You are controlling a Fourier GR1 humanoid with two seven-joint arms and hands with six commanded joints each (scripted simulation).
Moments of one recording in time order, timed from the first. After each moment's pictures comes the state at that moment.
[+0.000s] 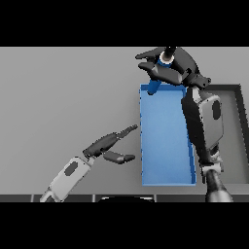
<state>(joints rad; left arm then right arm) -0.27 0.22 -0.57 -1.60 0.04 -0.25 0.10 -1.01 -0.28 -0.06 -1.45 -0.58 0.30 0.49</state>
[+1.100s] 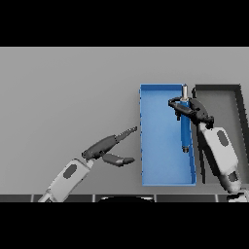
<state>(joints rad) -0.25 0.24 -0.59 -1.63 0.02 -0.24 0.11 -0.49 -0.54 0.28 -1.28 -0.61 -0.05 0.61</state>
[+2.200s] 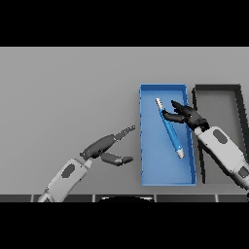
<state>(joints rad) -0.25 0.25 -0.58 -1.65 0.03 -0.24 0.12 -0.62 -0.78 0.72 -1.31 -0.78 -0.09 0.59</state>
